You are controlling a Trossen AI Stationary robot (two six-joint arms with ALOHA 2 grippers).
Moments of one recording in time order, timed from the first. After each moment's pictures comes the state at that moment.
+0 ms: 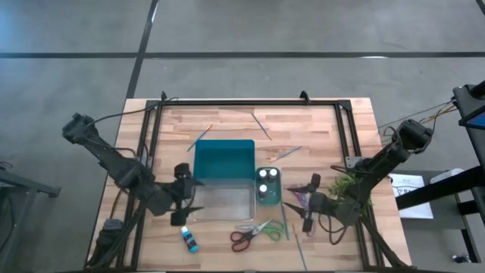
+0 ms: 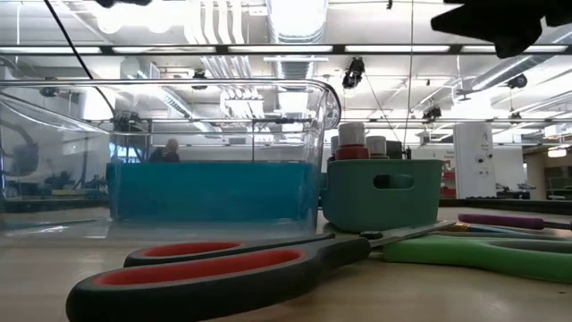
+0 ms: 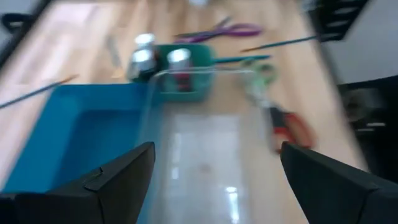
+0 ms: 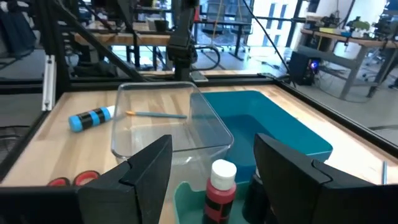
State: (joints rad) left arm -0.67 1.18 1.03 -0.66 -0.52 -0.46; right arm 0.82 1.37 0.51 0.59 1.08 0.22
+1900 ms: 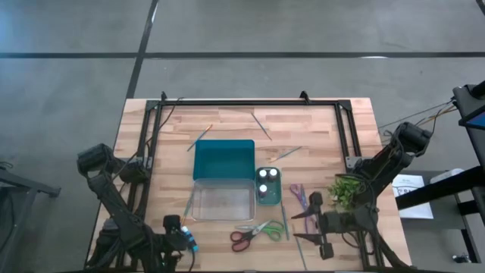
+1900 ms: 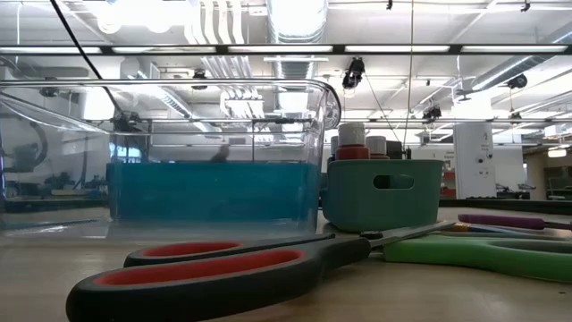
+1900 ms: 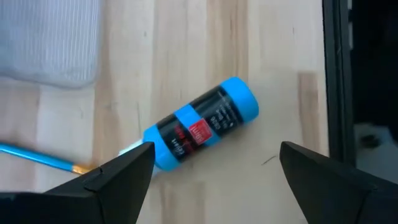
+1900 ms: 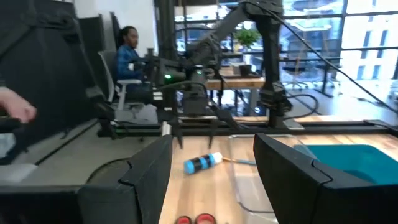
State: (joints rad) left arm -1.06 1.71 1.08 -0.70 -0.34 -1.02; right arm 0.95 1.42 0.60 0.92 0.86 0.03
